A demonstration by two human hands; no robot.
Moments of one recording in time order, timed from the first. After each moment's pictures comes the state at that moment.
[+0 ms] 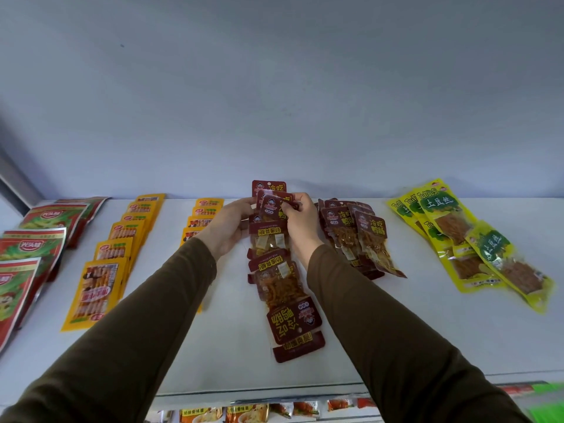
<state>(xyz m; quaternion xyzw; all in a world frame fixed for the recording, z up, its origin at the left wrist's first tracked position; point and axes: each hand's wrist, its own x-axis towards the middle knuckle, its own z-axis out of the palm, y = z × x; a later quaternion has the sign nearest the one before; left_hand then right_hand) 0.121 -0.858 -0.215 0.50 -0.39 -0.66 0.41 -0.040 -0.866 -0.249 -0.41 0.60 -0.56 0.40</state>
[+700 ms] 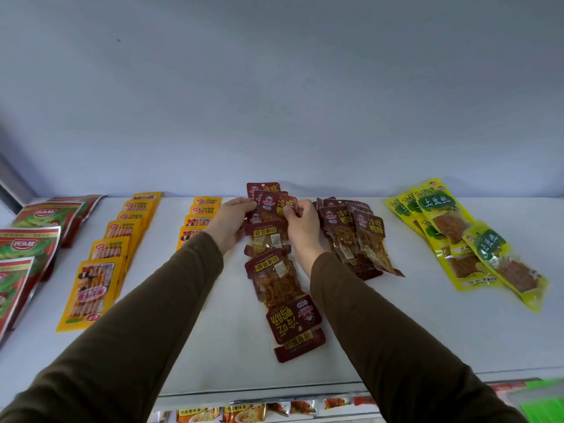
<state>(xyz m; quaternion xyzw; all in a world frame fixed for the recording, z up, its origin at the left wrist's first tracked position) 0.110 -0.868 -0.219 0.54 -0.34 -0.63 0.44 -0.041 -0.850 -0.249 -0.44 0.63 -0.53 0.37</state>
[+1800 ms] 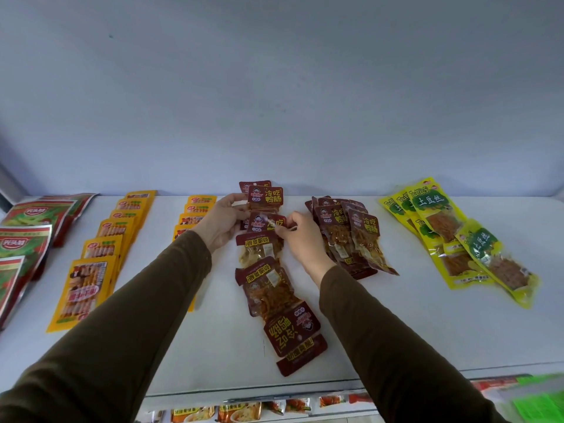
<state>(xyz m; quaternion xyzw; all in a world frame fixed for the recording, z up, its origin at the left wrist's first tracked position) 0.121 -0.869 -0.217 0.48 -0.34 -0.69 0.43 -0.062 -0.821 -0.251 -0.59 0.65 -0.37 0.31</state>
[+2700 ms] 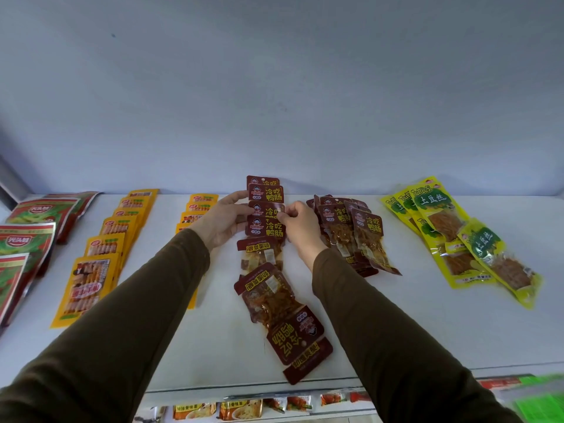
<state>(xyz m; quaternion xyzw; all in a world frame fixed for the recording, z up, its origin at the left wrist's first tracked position) 0.124 -0.869 -0.216 0.46 -0.36 -0.70 0.40 -0.051 -0.838 -0.234 -0.51 0.67 -0.41 0.34</state>
